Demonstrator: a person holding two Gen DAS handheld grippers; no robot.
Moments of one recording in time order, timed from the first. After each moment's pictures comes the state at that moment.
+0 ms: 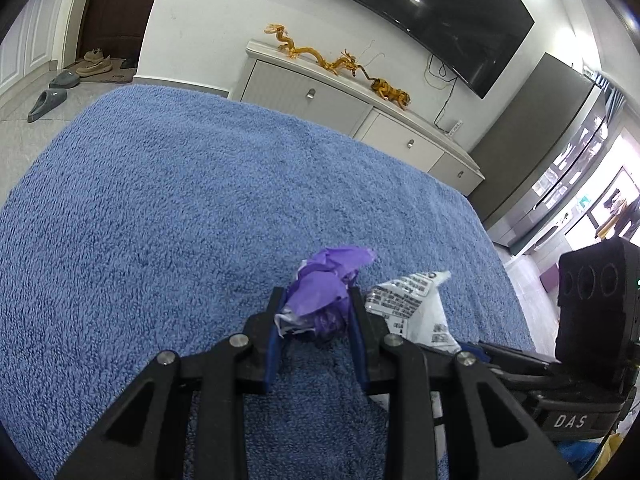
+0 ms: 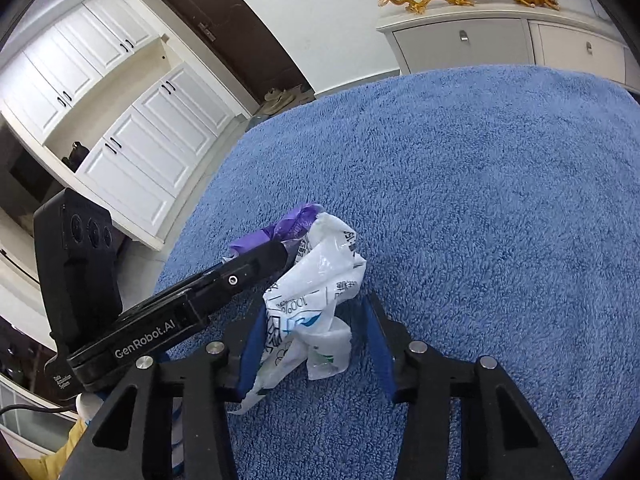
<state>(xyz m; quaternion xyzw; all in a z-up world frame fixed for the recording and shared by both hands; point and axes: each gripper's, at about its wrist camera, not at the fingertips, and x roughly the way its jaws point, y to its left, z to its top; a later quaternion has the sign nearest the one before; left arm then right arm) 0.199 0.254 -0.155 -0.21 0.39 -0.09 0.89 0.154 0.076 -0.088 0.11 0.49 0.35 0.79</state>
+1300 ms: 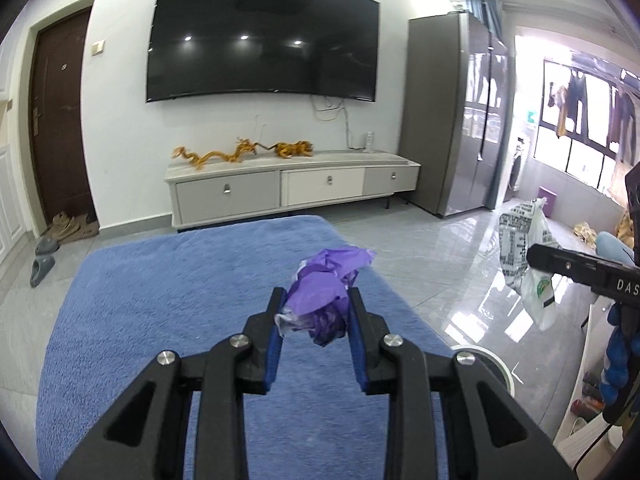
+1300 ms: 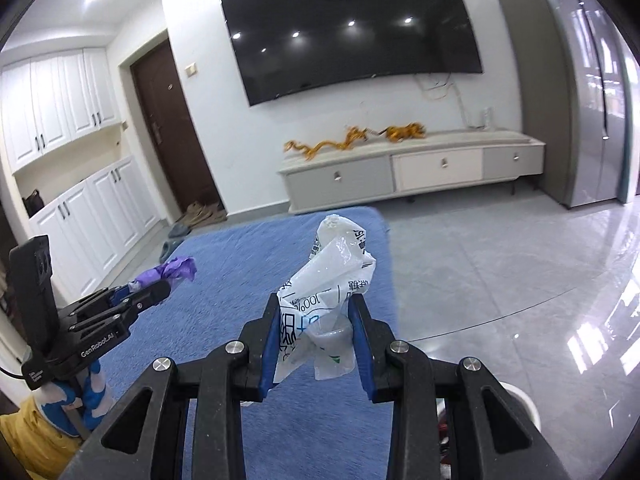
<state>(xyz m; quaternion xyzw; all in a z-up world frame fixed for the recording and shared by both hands) 0.002 0.039 -0.009 0.01 0.25 -0.15 0.96 -0.076 -0.182 0.056 0.07 0.29 0.16 0.94</state>
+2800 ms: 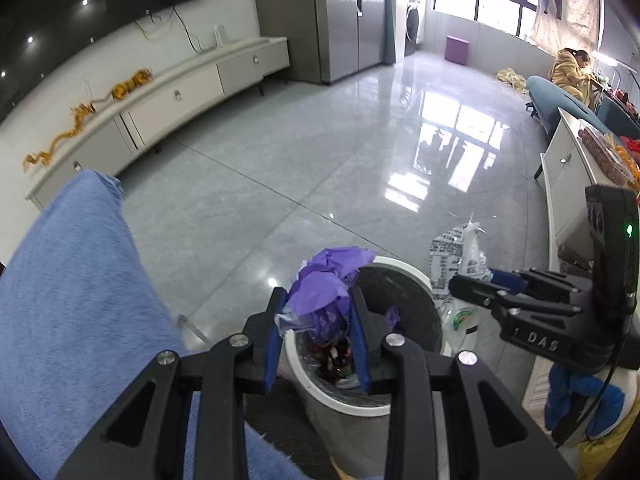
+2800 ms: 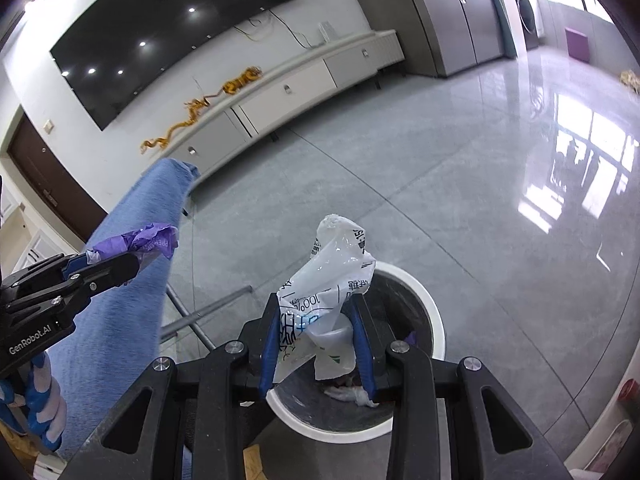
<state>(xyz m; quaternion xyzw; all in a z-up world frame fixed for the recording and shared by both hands) 0.049 -0.279 -0.129 0.18 0.42 -0.30 0.84 -0.107 -0.407 -0.125 0.24 0.40 -0.01 0.89</state>
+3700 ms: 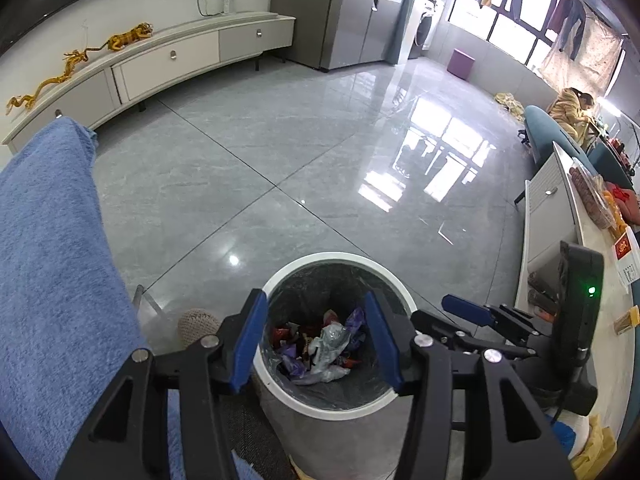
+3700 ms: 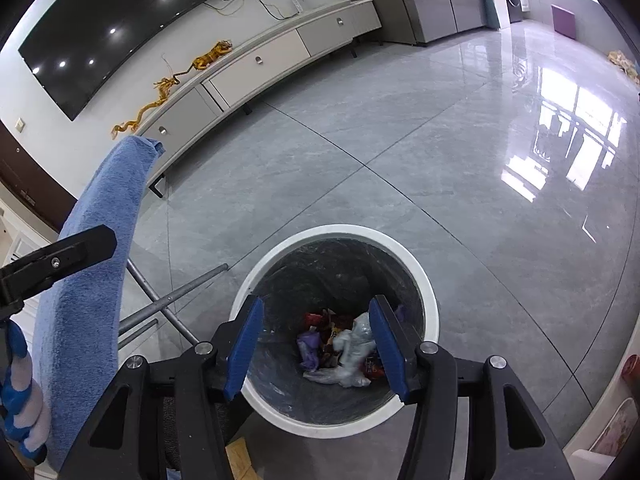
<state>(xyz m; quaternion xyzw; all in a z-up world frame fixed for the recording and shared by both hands) 0.072 -0.271 -0.136 0.10 0.47 -0.32 0.82 -0.105 -0.409 -0.147 0.24 0.44 -0.04 0.86</state>
